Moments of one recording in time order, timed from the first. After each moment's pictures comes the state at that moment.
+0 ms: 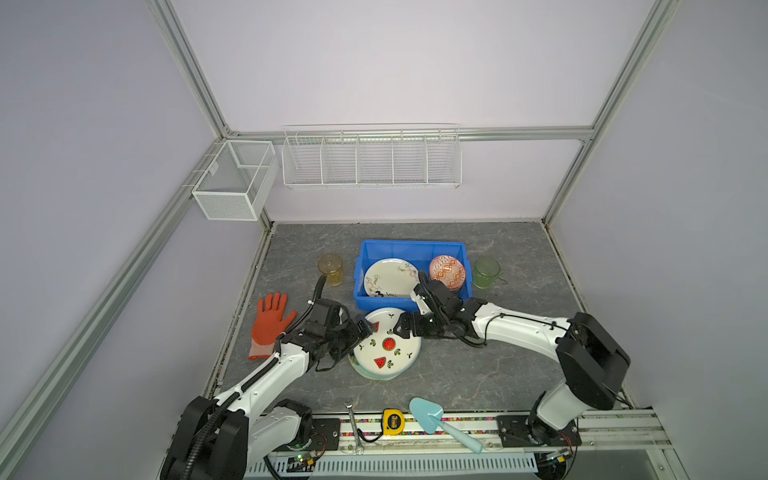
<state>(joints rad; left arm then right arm) -0.41 1.10 0.49 -0.32 0.36 -0.95 0.85 1.62 1.00 -0.32 -0.29 0.76</state>
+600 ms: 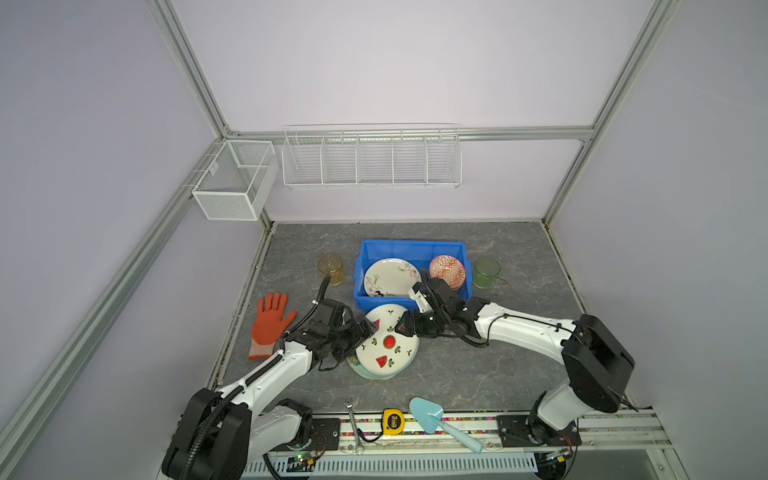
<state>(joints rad) -0.44 1.13 0.49 -0.29 0.35 -0.99 0.85 1.61 1.00 -0.28 -0.36 0.79</state>
